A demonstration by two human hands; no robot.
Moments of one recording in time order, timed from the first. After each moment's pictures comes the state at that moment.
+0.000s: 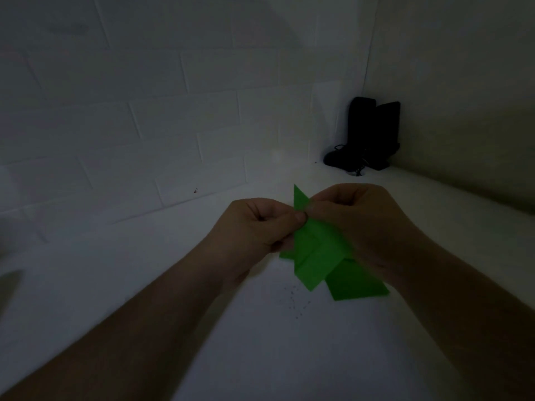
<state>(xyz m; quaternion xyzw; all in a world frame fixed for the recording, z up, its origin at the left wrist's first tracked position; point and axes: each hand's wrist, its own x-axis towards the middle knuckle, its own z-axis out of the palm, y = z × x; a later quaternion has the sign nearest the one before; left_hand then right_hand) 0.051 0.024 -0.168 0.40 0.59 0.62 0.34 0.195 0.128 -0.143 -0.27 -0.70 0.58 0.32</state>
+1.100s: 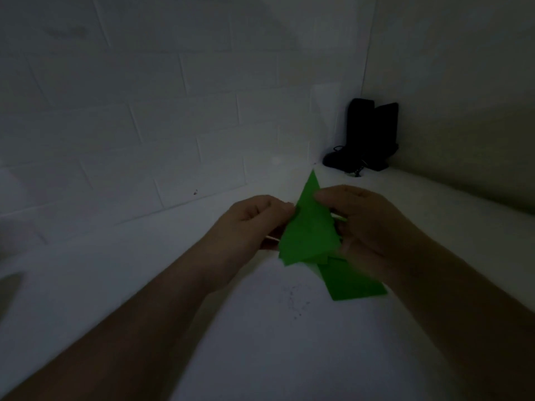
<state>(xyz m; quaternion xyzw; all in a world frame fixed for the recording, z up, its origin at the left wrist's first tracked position) 0.040 0.019 -0.168 0.48 0.57 0.58 0.34 0.190 0.138 -0.149 -0.25 -0.52 0.76 0.31</state>
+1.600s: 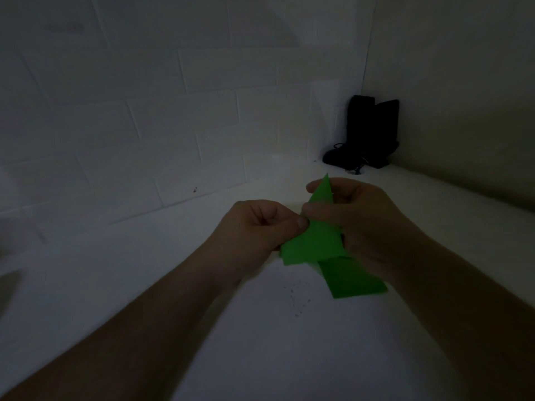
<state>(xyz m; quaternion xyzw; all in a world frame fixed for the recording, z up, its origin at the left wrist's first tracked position) 0.051 0.022 -0.172 0.45 0.59 0.60 0.31 0.190 0.136 -0.153 -0.23 -0.60 0.69 0.33</state>
